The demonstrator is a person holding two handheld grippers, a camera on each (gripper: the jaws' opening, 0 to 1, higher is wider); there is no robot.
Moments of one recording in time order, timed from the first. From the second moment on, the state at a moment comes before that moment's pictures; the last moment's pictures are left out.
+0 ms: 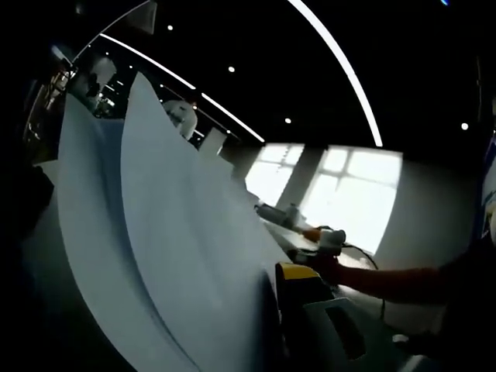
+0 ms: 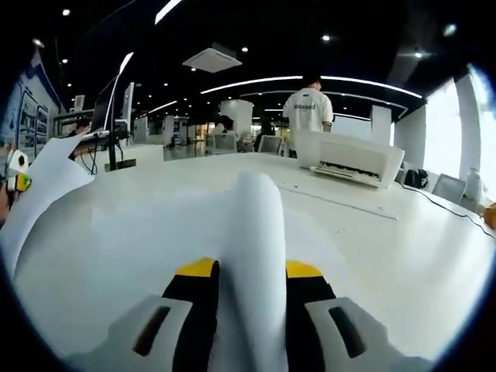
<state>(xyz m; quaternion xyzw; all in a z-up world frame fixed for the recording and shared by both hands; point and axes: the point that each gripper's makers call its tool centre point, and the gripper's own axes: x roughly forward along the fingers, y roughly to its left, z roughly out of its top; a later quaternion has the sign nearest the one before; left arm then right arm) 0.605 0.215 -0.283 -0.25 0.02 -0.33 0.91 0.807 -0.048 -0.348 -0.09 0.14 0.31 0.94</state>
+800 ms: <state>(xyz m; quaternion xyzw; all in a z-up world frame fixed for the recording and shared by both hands) 0.607 0.219 -0.285 -0.25 0.02 -0.33 0.91 0.802 -0.053 -0.344 -0.08 0.15 0.31 0.94</state>
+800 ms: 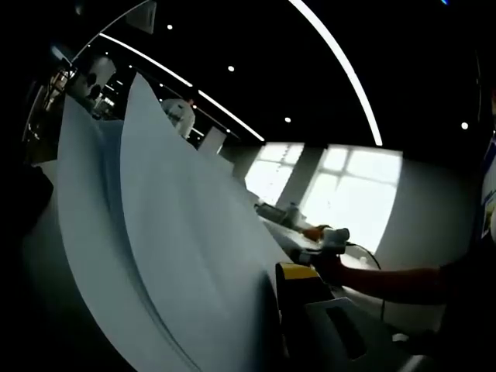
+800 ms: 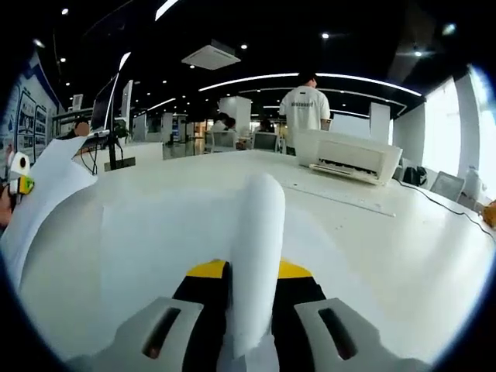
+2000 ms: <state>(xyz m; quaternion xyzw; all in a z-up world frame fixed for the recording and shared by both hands) 0.608 0.220 -0.286 -0.25 0.02 -0.33 0.91 0.783 -0.034 -0.317 -0.14 0.07 0.34 0.93</state>
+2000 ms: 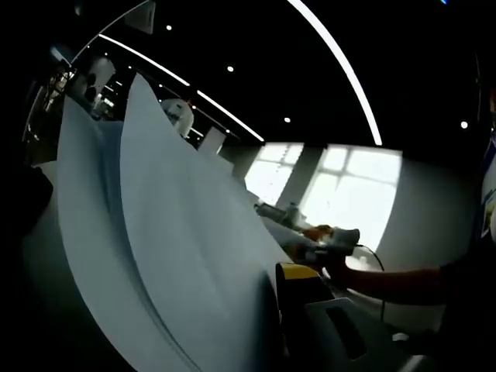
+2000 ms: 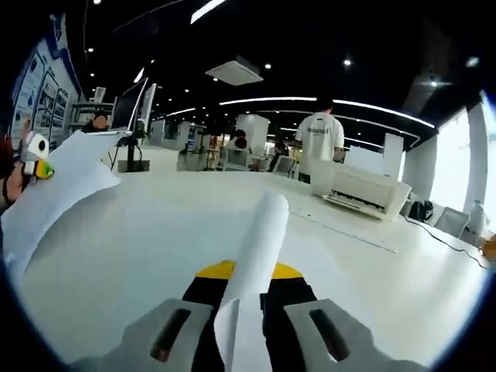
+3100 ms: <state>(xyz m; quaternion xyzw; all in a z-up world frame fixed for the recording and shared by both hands) 0.601 0.210 -0.284 -0.24 0.02 -0.33 0.91 0.770 -0.030 -0.321 0.00 0.17 0.38 0.91</state>
